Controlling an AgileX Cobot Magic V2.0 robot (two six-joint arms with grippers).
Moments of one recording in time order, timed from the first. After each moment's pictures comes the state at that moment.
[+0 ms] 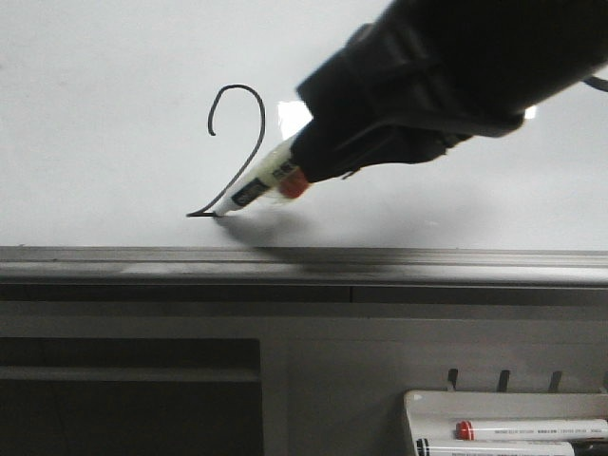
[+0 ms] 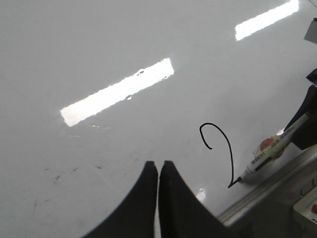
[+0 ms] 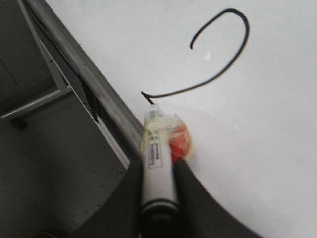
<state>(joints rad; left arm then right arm) -0.63 0.08 -0.40 0.24 0.40 0.06 0.76 1.22 -0.71 0.22 0.14 -0.34</state>
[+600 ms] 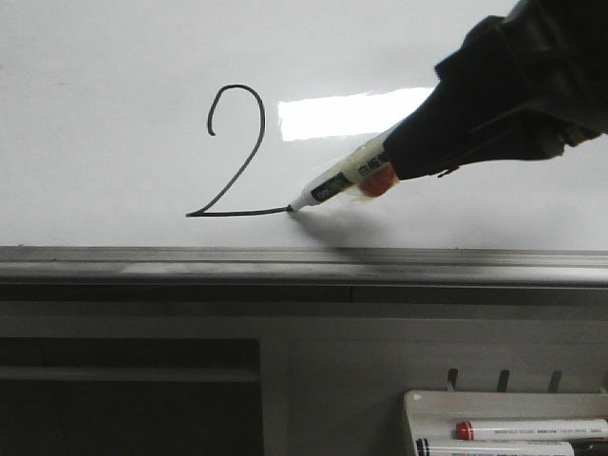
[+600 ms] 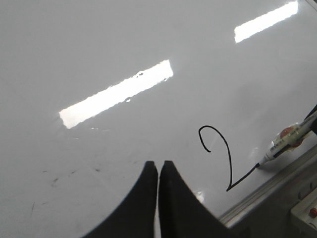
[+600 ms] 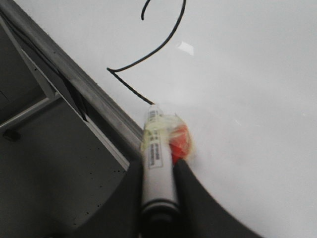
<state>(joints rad) -0.63 0.08 -0.40 0.23 0.39 0.06 0.68 1.08 -0.62 0.27 0.18 -0.34</state>
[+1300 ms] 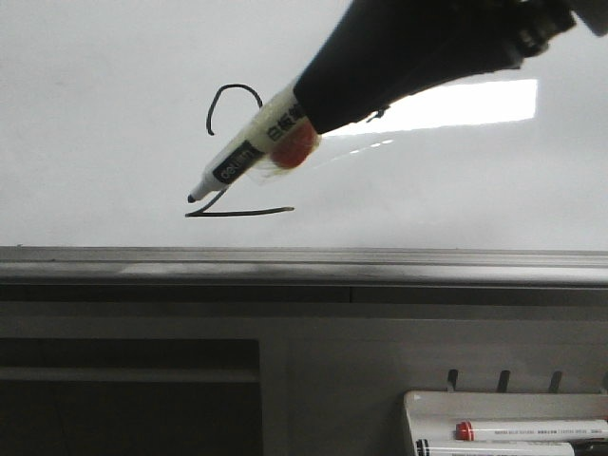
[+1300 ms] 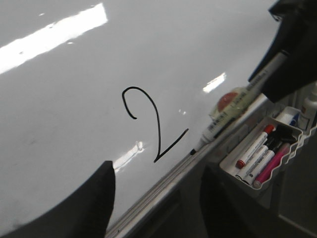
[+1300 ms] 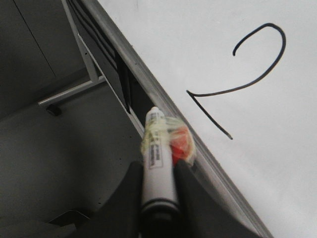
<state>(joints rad) -0.74 0.46 -0.40 -0.12 0.26 0.35 0.84 1.11 -0.80 0.25 0.37 -0.34</state>
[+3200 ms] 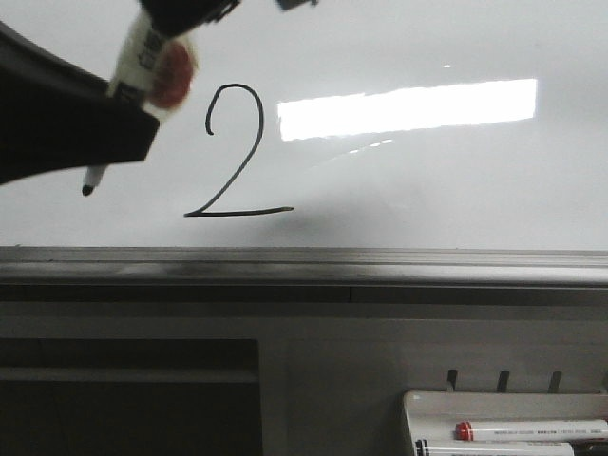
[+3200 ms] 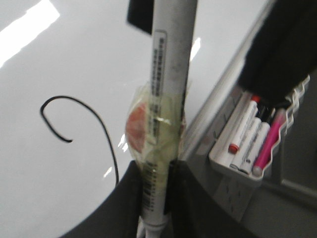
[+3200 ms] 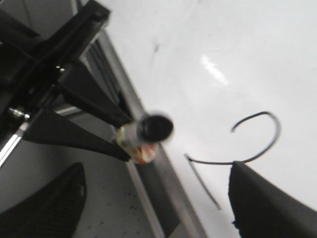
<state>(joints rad) -0.88 0.96 -0.40 -0.21 -0.19 0.45 0.88 1.17 -0.94 0.22 0.35 -0.41</state>
